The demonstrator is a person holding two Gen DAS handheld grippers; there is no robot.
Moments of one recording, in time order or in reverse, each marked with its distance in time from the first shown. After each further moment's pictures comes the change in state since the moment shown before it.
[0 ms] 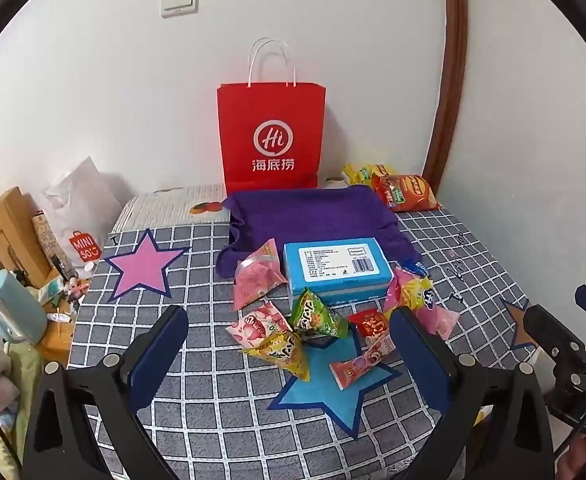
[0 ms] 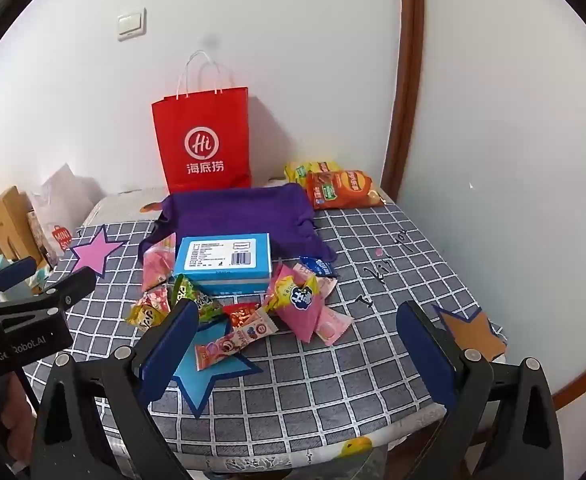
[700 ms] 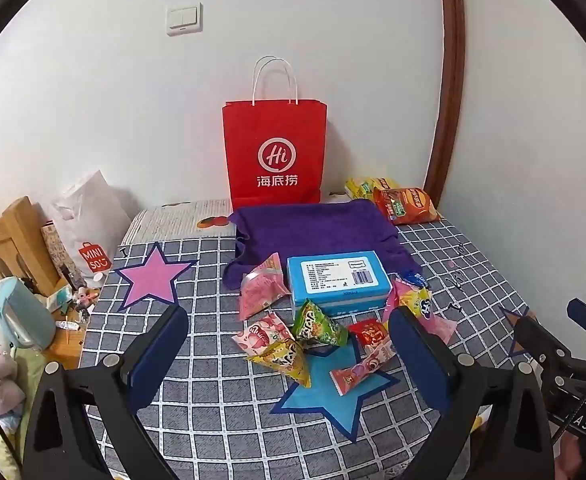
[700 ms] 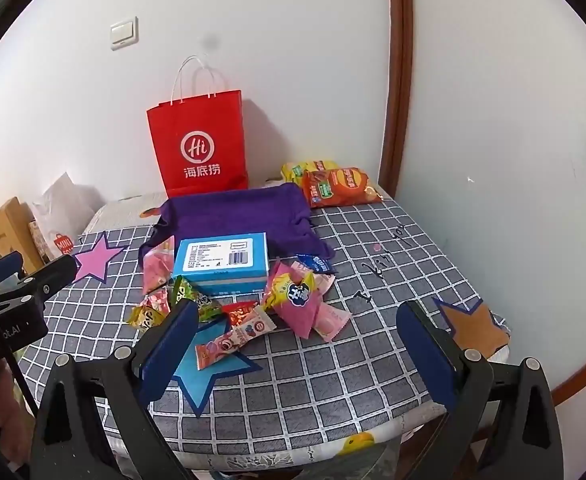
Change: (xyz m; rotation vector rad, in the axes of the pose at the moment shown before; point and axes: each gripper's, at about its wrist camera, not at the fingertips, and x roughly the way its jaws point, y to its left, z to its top) left arm -0.023 0.001 0.013 -0.017 -0.062 -0.006; right arm -0.006 -0.001 -0.003 0.021 0.008 0.001
